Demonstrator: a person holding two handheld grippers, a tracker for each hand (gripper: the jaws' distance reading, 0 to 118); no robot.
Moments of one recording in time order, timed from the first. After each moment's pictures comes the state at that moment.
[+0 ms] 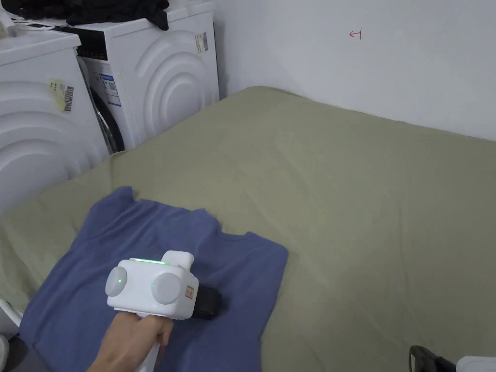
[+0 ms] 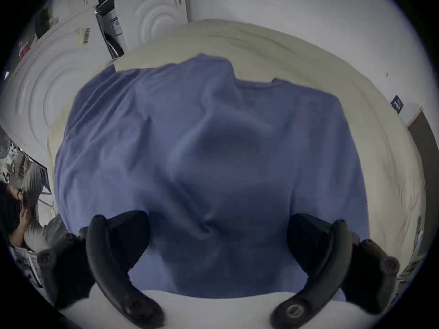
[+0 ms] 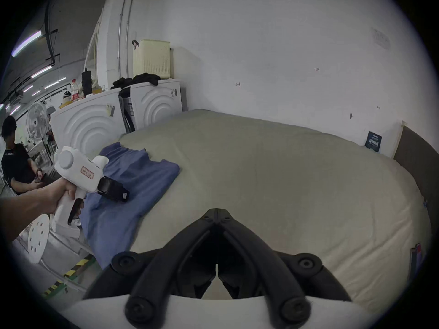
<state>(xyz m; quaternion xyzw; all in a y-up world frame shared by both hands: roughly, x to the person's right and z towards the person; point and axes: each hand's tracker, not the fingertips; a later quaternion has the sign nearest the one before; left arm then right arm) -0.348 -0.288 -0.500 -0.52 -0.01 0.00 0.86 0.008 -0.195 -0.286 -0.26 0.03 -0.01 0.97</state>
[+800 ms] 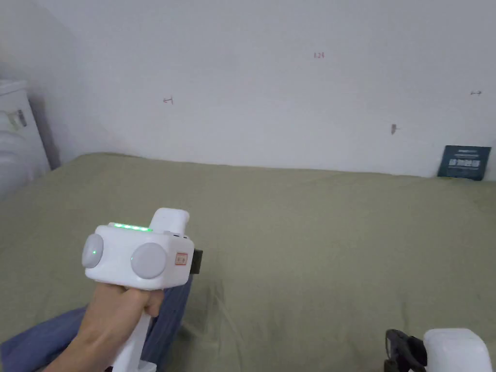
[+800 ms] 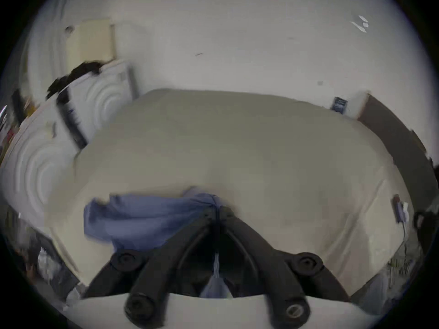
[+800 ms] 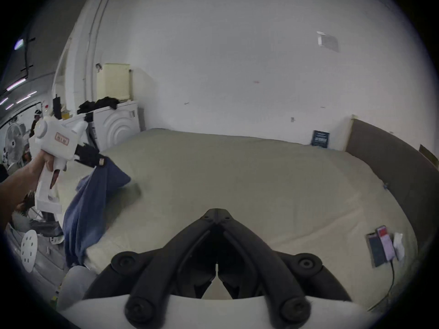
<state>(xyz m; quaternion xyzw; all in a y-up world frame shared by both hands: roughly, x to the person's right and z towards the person) -0.039 -0.098 -0.443 -0.33 -0.27 -0.09 0.90 0.178 -0.129 -0.132 -0.19 -0.16 -0.03 0.97</state>
